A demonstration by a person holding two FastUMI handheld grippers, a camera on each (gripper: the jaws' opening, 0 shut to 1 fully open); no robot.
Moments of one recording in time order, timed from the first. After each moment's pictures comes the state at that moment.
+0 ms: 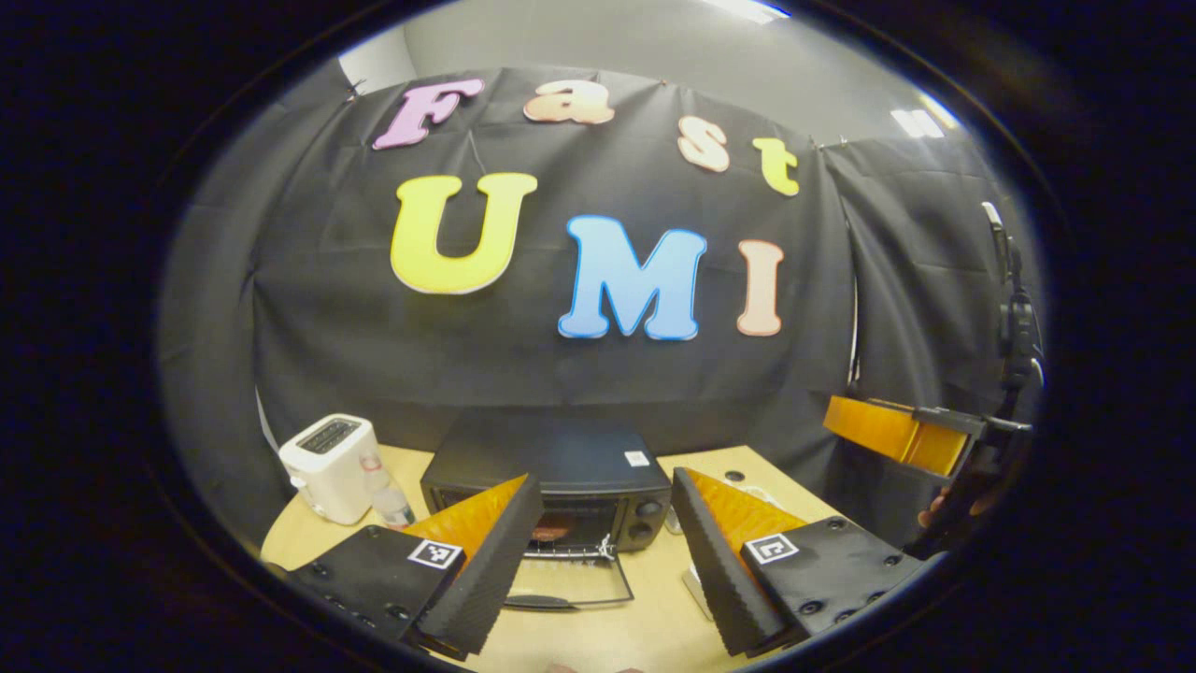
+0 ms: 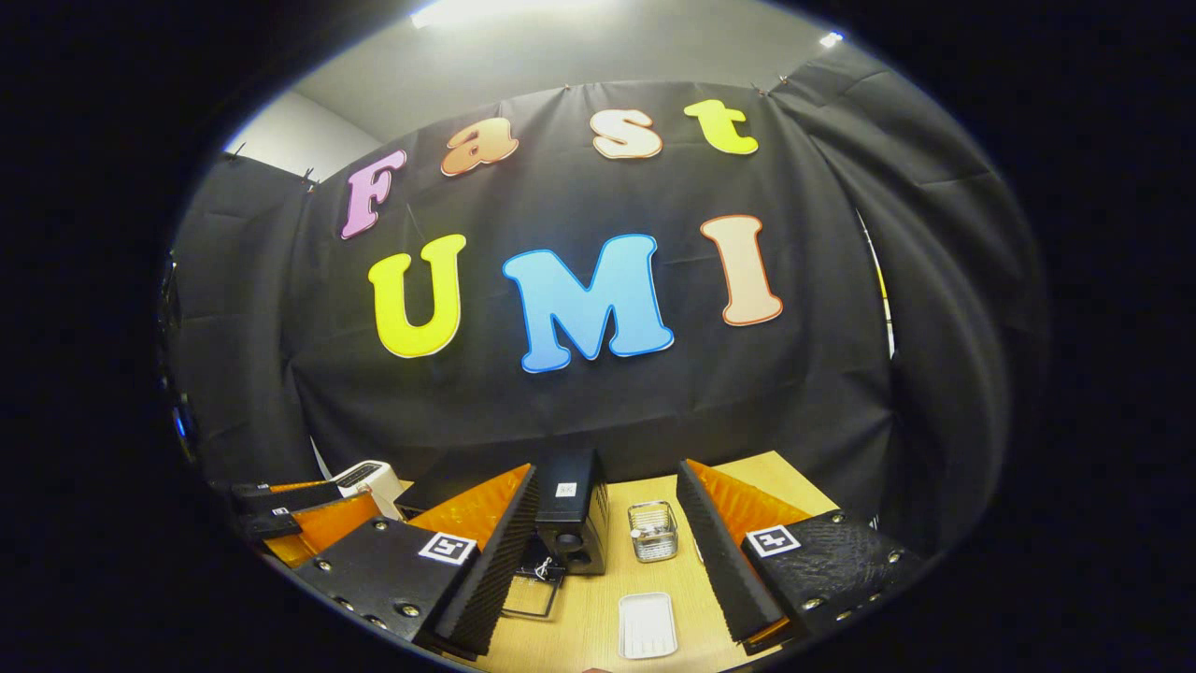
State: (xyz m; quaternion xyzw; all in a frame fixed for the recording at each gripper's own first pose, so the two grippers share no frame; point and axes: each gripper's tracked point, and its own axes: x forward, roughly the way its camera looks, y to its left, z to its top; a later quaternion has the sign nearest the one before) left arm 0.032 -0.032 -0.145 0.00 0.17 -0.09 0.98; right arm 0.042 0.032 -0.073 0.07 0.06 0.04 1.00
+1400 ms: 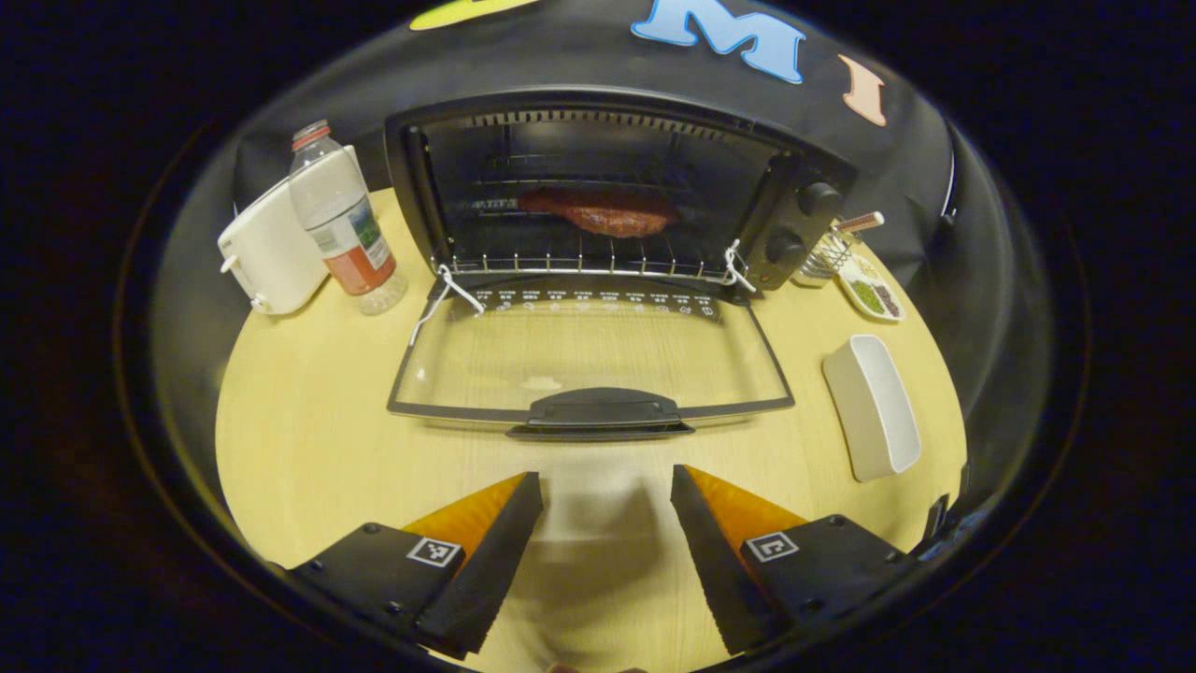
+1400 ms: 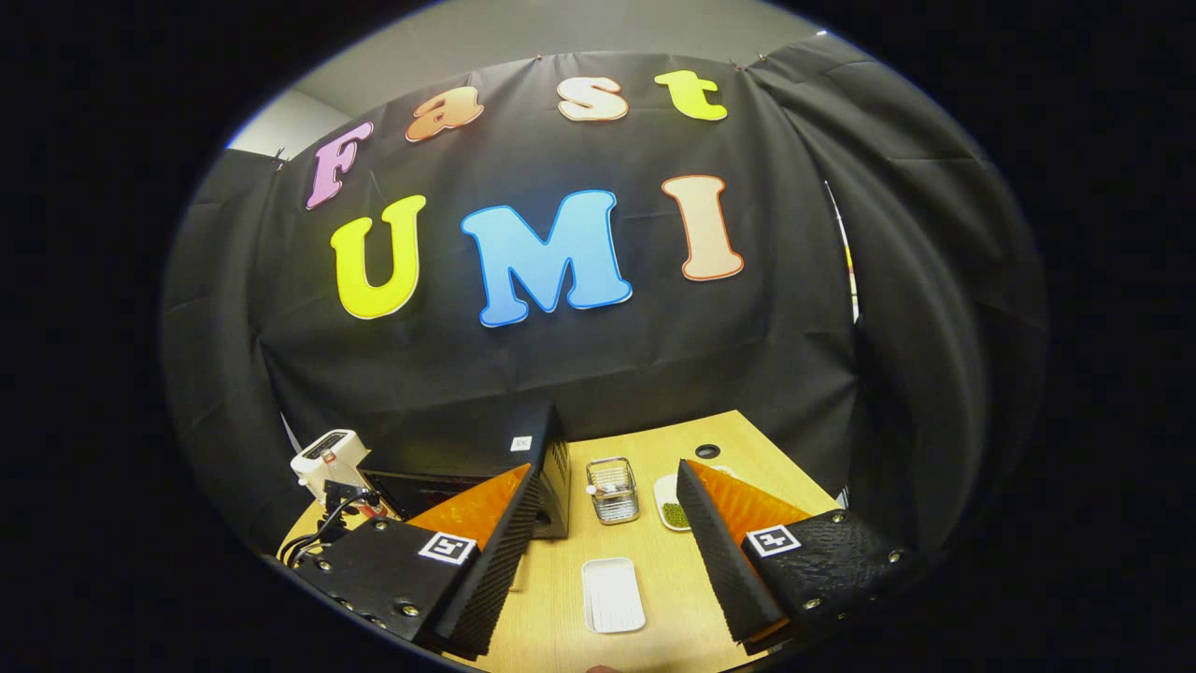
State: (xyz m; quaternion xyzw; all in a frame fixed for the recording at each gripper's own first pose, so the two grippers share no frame) left arm -0.003 0.049 -0.452 0.01 0.53 -0.04 0.85; right arm 0.027 -0.007 -0.118 0.06 0.13 -0.02 0.99
